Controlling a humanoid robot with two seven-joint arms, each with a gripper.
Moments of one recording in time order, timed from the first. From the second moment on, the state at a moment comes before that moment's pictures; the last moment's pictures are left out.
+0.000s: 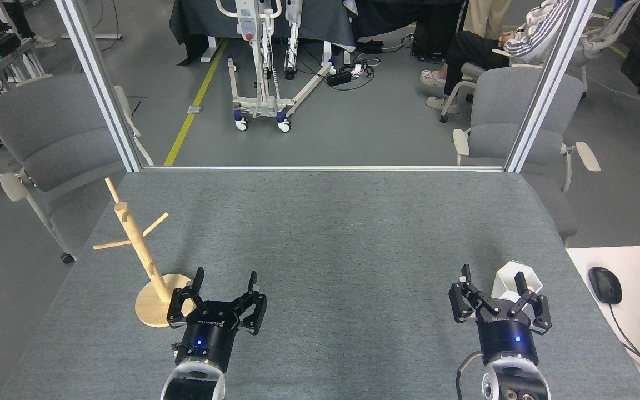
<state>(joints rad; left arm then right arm) -0.08 -0.11 -0.05 -1.54 -1.64 0.00 0.04 -0.09 0.02 -0.09 -1.49 1.47 0.05 -0.02</state>
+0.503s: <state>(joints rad) -0.08 -0.12 -0.05 -1.54 -1.64 0.00 0.05 -0.06 -0.04 -0.11 -1.49 1.46 -0.02 -0.04</state>
